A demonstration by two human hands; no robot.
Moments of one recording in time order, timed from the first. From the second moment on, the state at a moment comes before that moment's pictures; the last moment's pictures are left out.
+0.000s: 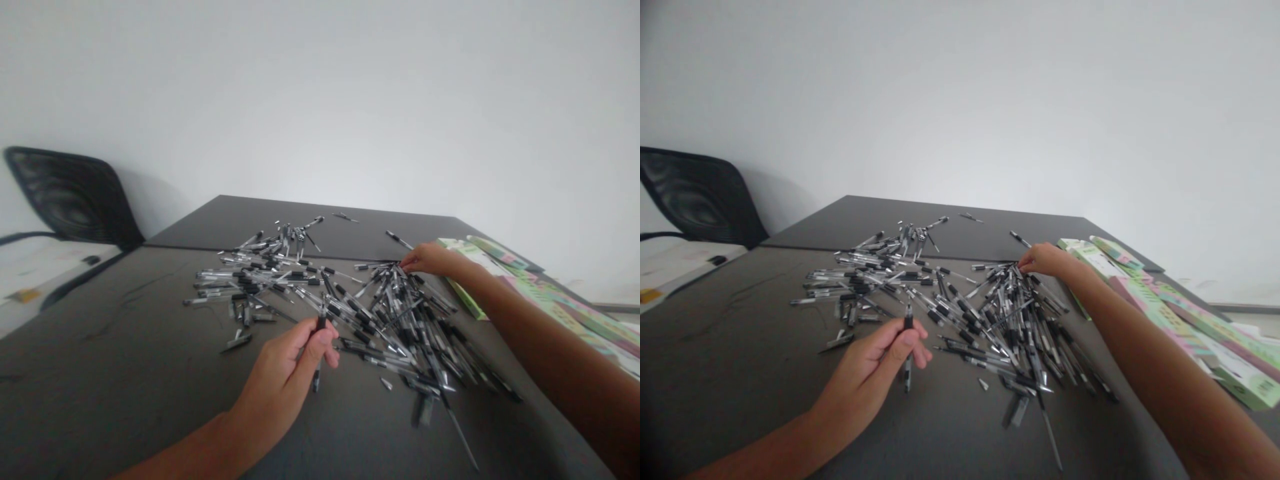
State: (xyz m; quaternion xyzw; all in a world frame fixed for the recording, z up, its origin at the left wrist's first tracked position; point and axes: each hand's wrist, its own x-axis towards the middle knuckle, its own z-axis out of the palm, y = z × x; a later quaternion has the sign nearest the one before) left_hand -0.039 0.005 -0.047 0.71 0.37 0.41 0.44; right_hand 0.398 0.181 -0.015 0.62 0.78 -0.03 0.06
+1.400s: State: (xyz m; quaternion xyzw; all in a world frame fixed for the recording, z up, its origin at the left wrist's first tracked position) left_hand -0.038 -0.018 -0.030 0.78 0.25 0.41 0.40; right_hand 0.154 -0.028 0.013 0.37 0.44 -0.62 -0.54
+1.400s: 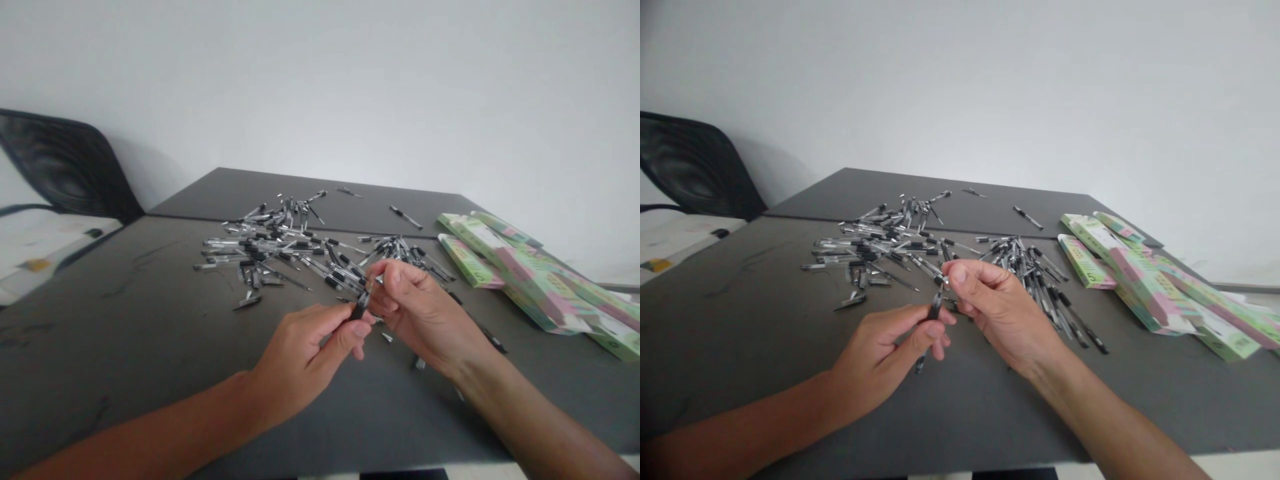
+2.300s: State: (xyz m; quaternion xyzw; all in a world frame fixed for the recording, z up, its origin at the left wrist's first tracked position) left_hand -0.038 -0.020 -0.027 0.78 0.27 0.38 0.42; right_hand 0.173 -0.024 0.020 0.41 0.62 -0.45 -0.49
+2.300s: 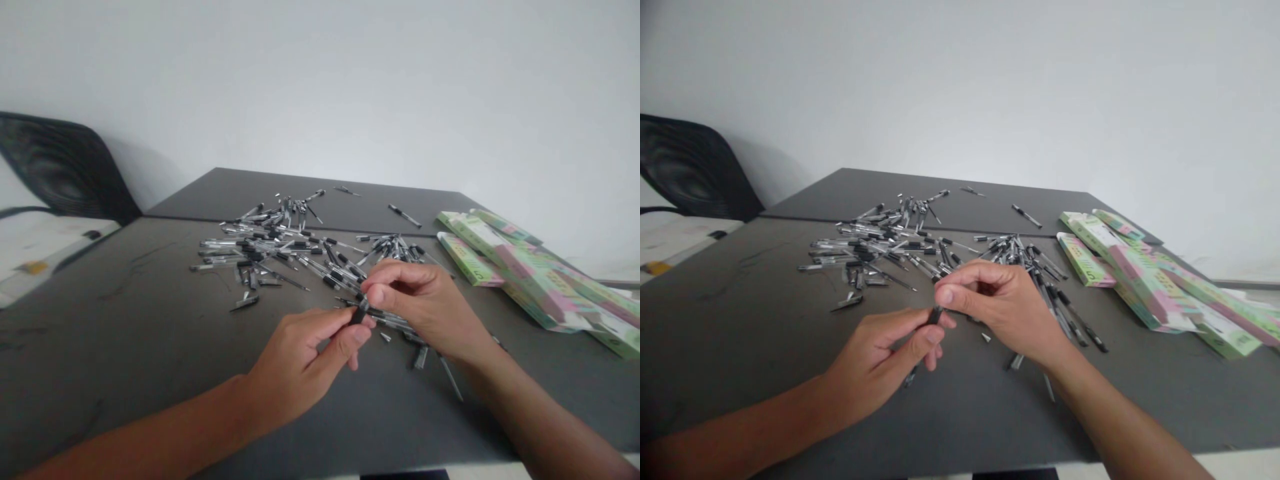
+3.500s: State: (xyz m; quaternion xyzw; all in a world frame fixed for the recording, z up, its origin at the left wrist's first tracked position) left_hand -0.037 -0.020 -0.028 0.71 0.26 0.38 0.54; right_hand 0.149 -0.027 -0.004 0.30 0.51 -0.65 -0.48
